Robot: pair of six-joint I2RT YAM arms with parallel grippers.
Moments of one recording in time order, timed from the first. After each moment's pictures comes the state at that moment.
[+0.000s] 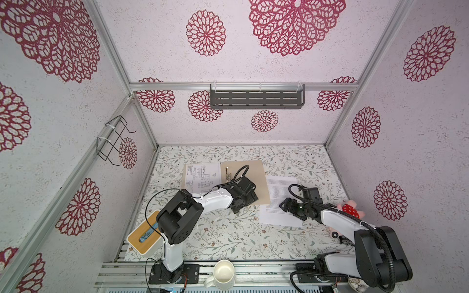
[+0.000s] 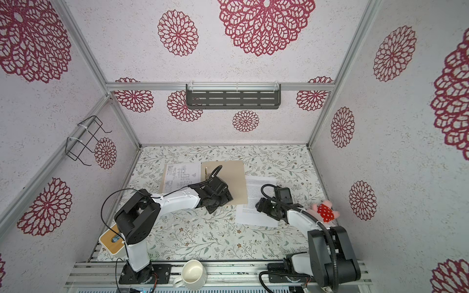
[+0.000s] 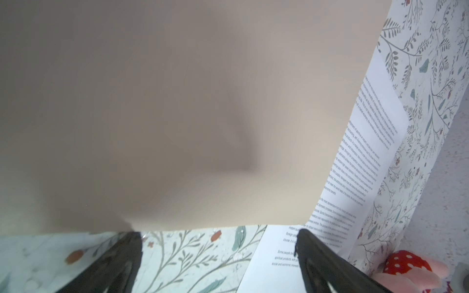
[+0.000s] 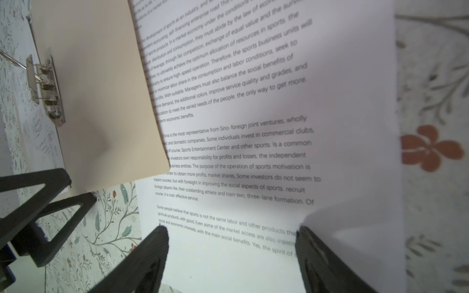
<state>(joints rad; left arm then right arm) -0.79 1.91 1.20 -0.33 -0.03 -1.24 0.19 1.30 0.51 -0.24 -0.29 0.58</state>
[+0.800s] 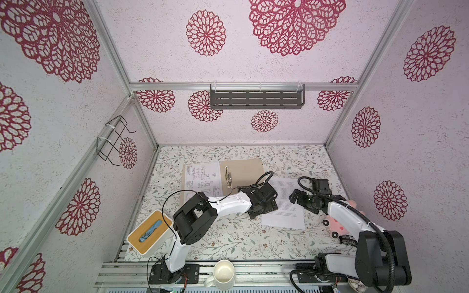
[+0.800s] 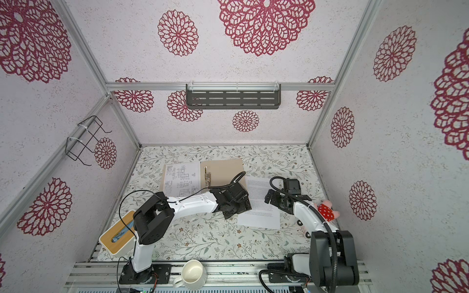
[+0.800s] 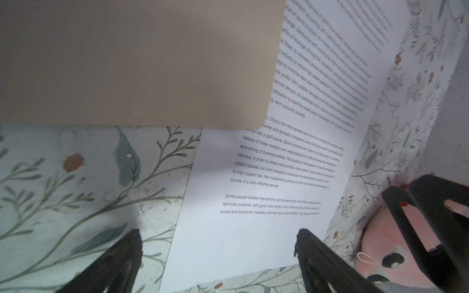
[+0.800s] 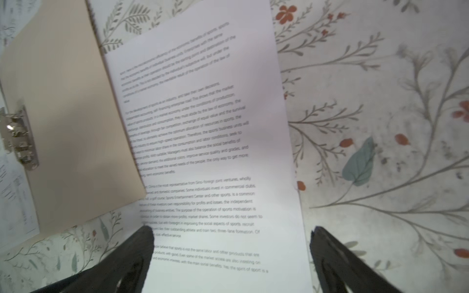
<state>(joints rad) -0.97 2.06 1.43 -0.46 -0.01 -1.23 0.05 1.31 0.68 -0.43 -0.16 0.44</state>
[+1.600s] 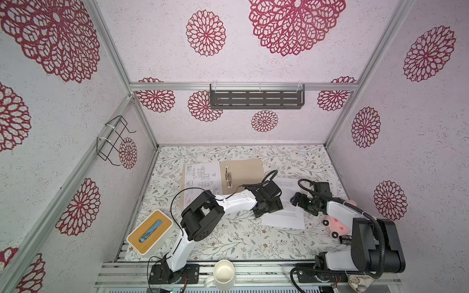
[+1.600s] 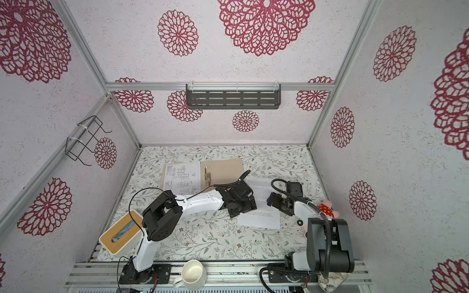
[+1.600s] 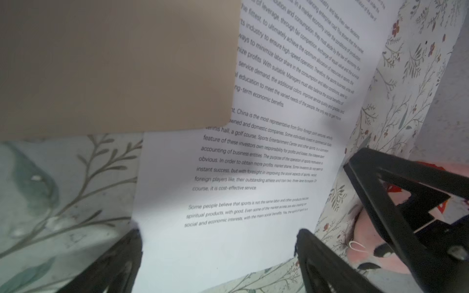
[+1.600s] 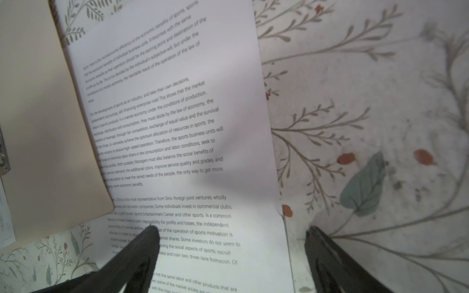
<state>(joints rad) -0.98 2.14 1.54 -0.47 0.09 -1.19 0.00 1.39 0.61 -0.28 -0.24 0.41</state>
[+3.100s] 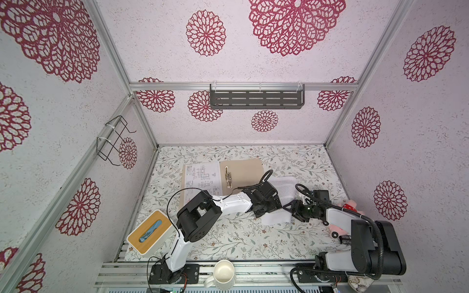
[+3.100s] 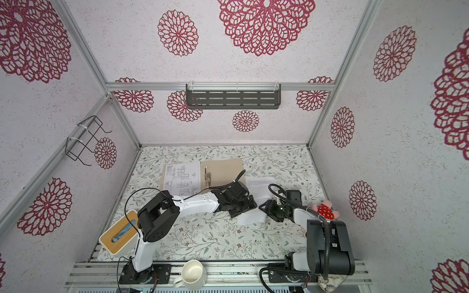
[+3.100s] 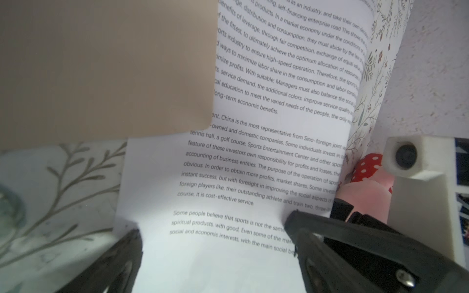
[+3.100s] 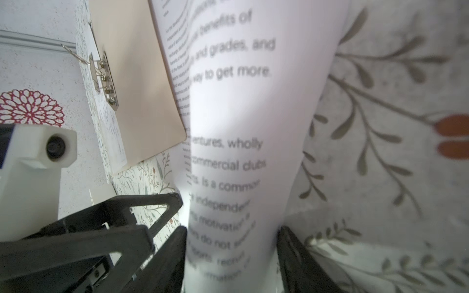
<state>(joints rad) -0.96 2.08 1.40 -0.25 0.13 -1.21 0.00 1.37 0.47 -0.18 -0.66 0.50</state>
